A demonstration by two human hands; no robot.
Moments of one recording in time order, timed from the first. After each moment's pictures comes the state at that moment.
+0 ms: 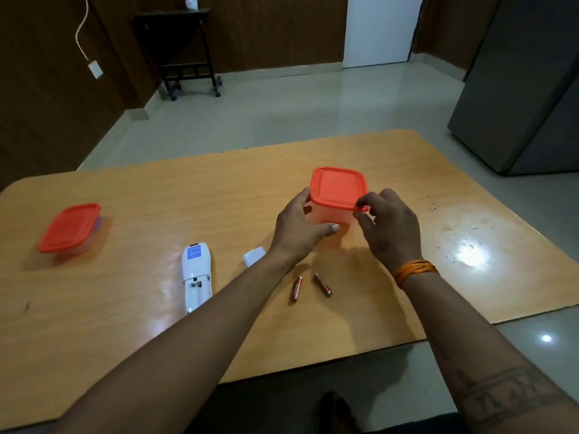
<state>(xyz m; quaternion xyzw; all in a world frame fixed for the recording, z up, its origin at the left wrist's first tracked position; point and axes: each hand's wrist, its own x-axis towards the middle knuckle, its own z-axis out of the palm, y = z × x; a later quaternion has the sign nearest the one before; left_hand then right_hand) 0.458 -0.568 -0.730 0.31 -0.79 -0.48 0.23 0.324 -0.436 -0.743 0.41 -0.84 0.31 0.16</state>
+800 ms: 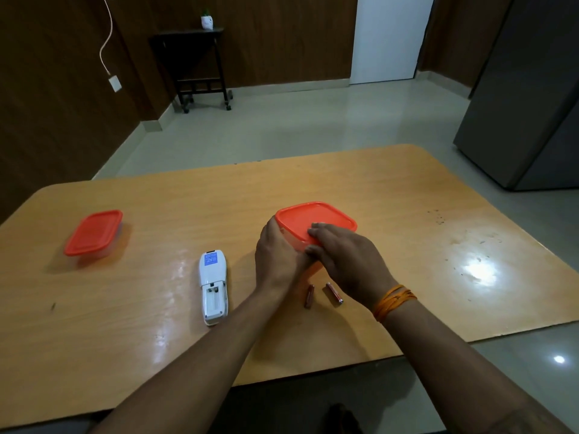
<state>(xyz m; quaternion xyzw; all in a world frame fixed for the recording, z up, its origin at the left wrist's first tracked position) 0.516 -0.570 -0.740 0.41 -0.80 -0.33 0.30 0.407 -0.453 -0.723 0.61 -0.74 0.25 0.12</state>
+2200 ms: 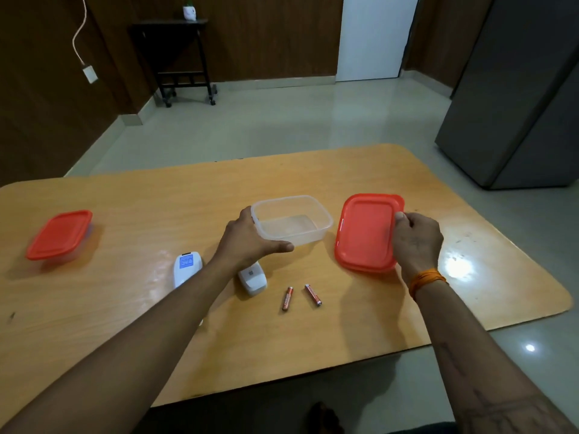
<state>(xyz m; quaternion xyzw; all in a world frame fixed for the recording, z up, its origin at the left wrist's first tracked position) 0.514 -0.626 -0.725 0.38 -0.83 -0.38 0.16 0.300 -0.407 -0.734 0.13 -0.85 0.51 0.04</state>
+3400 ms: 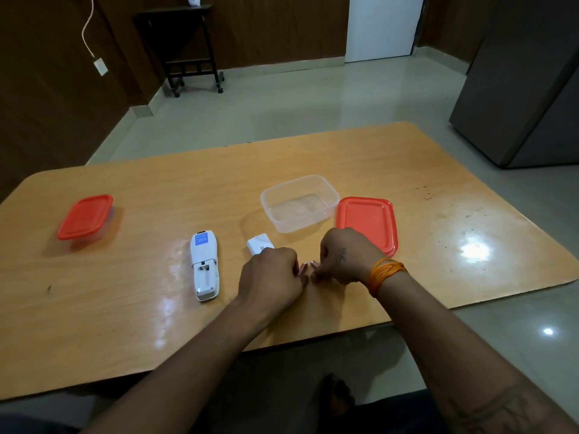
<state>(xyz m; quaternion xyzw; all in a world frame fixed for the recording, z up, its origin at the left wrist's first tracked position) 0.562 -0.516 -0.728 0.36 -0.92 -0.14 0.07 0.419 -0.435 -0.699 0.47 -0.85 0.08 -0.22</state>
